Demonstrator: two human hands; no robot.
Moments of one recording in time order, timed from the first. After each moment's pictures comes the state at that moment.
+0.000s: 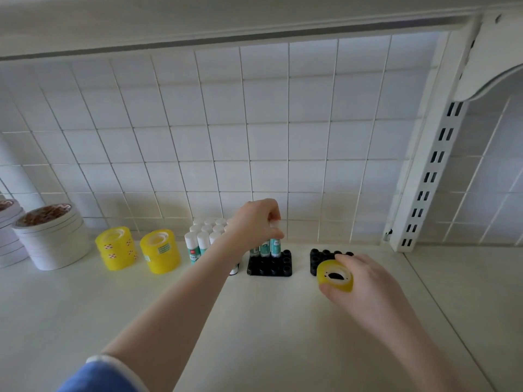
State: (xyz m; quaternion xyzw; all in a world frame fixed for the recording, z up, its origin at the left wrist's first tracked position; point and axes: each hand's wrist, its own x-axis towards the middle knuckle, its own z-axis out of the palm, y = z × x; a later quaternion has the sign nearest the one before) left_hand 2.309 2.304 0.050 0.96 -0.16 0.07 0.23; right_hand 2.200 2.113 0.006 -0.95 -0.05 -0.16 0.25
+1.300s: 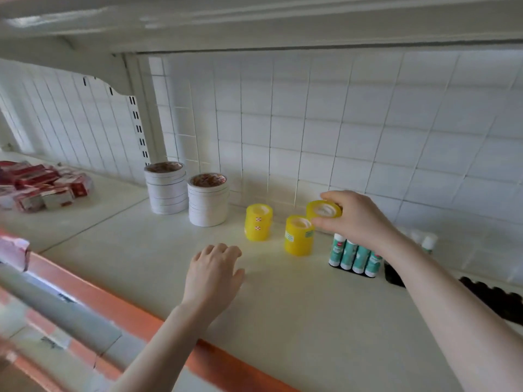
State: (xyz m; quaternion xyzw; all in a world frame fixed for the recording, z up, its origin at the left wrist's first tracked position) left_hand 2.154 2.558 -0.022 0.97 0.10 0.22 0.10; right_hand 2.264 2.344 0.077 -0.93 -0.25 -0.09 0.26
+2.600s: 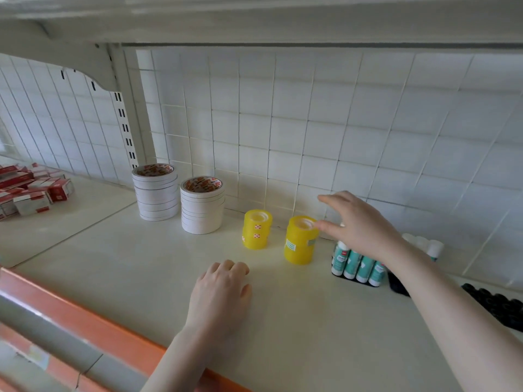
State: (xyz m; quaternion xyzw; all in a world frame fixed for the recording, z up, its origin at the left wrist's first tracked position) left_hand 2.155 2.550 -0.023 0.97 0.09 0.17 0.15; right_hand 2.280 2.348 0.071 -0.93 -0.29 -0.14 0.15
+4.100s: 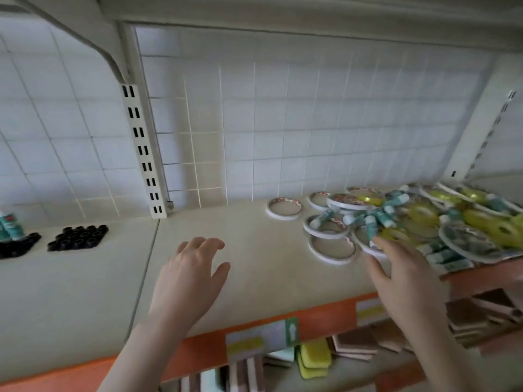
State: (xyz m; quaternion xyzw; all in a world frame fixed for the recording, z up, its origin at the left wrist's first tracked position) left_hand 2.102 1.957 0.001 0.95 -0.17 0.17 0.22; right_hand 2.021 1.678 -0.016 -0.91 0.14 -0.38 0.08
